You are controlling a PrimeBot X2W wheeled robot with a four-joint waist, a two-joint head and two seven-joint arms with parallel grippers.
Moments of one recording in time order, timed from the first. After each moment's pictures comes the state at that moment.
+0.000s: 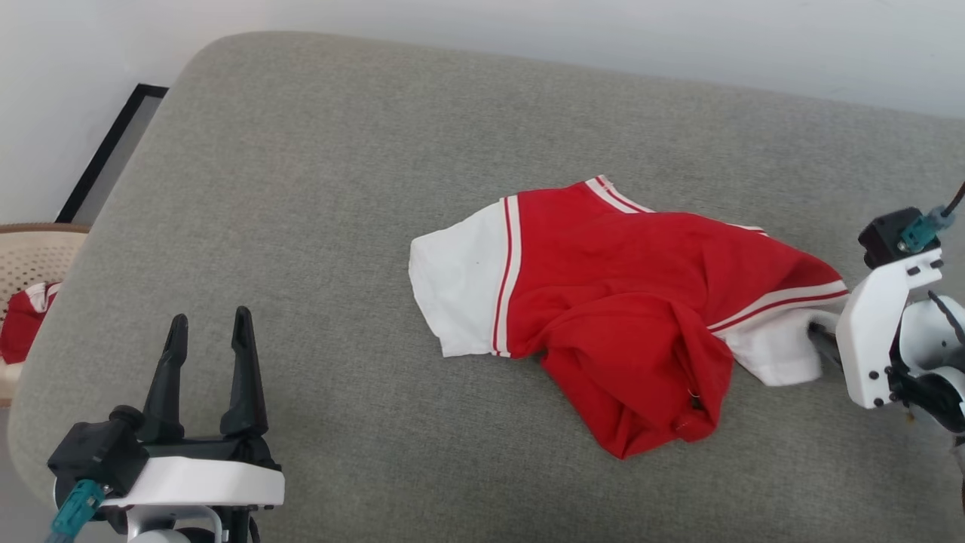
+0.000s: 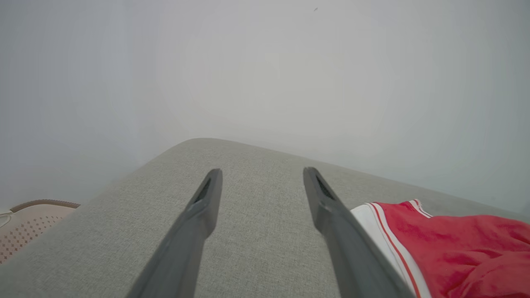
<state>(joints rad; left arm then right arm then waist) -0.04 0.07 0.06 0.03 -0.31 -0.13 -0.26 -0.45 -0.52 0.23 0.30 0.49 0.13 0.82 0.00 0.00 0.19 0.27</state>
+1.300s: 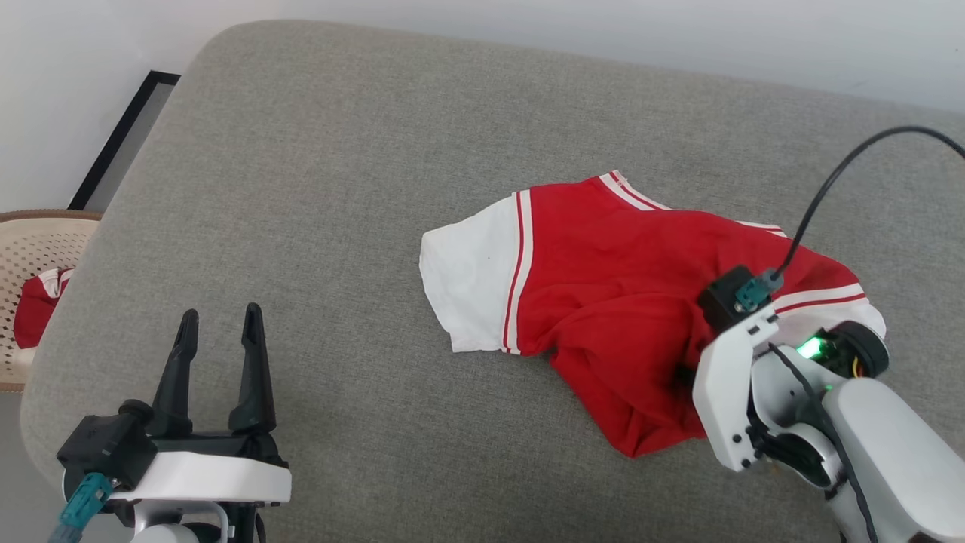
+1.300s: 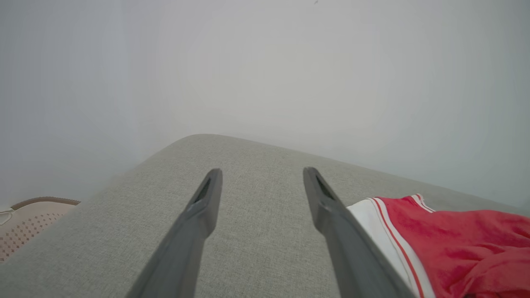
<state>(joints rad) -0.05 0.09 0.03 0.04 -0.32 -0.13 -0.26 -0.41 -0.40 0.47 0.20 0.51 0.13 0.75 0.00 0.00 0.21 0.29</state>
